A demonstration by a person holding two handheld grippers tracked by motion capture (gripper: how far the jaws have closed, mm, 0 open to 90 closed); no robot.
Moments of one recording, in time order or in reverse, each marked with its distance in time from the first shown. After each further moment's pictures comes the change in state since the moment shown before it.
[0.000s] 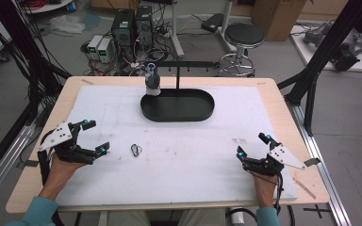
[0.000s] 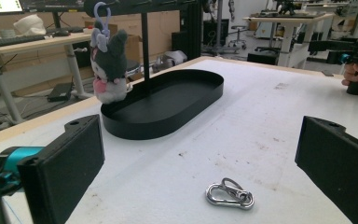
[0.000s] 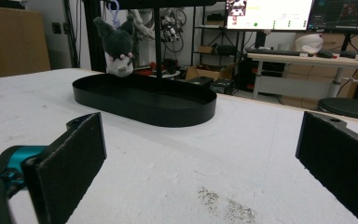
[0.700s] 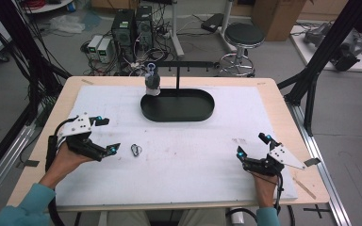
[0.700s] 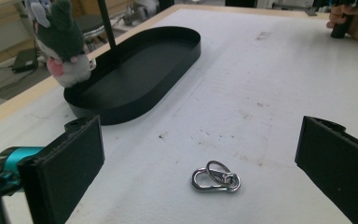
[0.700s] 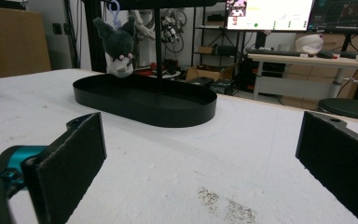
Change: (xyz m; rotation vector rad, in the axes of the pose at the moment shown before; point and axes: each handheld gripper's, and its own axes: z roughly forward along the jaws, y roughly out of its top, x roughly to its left) left arm -0.005 0.030 0.037 0.257 -0.116 0.077; right arm 0.000 0.000 0.000 -0.004 0.000 0.000
